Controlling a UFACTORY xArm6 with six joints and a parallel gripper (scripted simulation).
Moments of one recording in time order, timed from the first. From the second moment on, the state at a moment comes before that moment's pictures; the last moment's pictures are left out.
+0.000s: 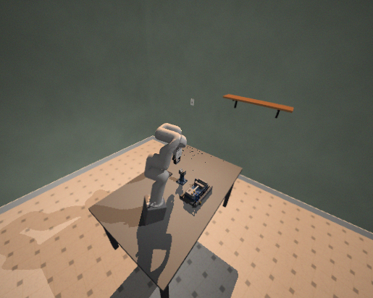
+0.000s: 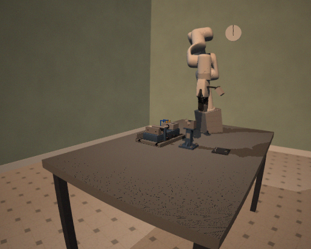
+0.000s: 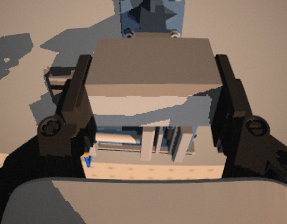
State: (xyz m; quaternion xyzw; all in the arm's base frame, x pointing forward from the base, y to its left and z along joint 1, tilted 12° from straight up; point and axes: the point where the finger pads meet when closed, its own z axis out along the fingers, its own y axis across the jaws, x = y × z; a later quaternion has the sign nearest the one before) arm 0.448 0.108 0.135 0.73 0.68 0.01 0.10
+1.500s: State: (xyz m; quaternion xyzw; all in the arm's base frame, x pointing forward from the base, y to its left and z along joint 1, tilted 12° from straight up) arm 0.438 0.030 0.144 0.74 0.67 0.01 0.10
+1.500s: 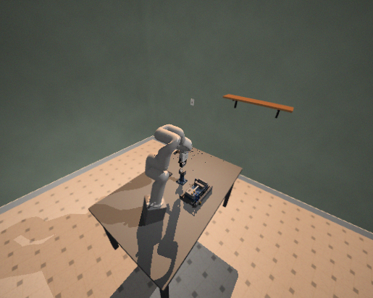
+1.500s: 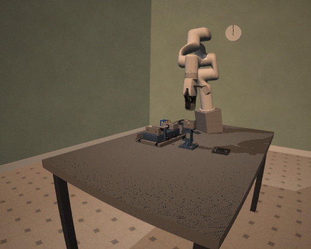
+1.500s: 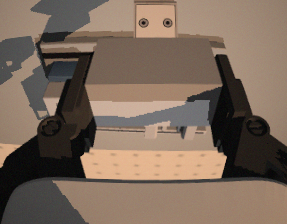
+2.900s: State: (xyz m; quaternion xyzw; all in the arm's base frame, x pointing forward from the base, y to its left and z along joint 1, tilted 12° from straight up) arm 0.438 0.030 0.144 0.74 0.67 0.03 0.08
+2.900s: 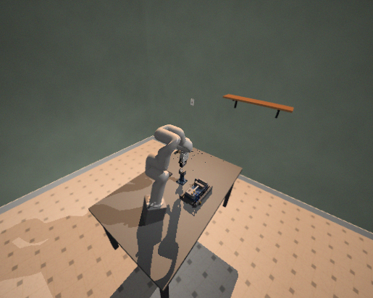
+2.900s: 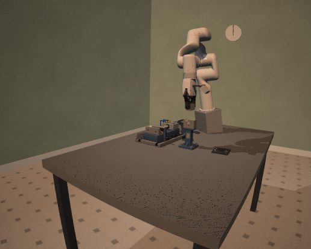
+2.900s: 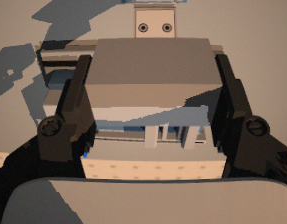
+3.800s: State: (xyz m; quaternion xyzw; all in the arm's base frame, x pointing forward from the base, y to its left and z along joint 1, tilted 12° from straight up) arm 0.438 0.028 0.144 0.73 0.67 0.10 0.02
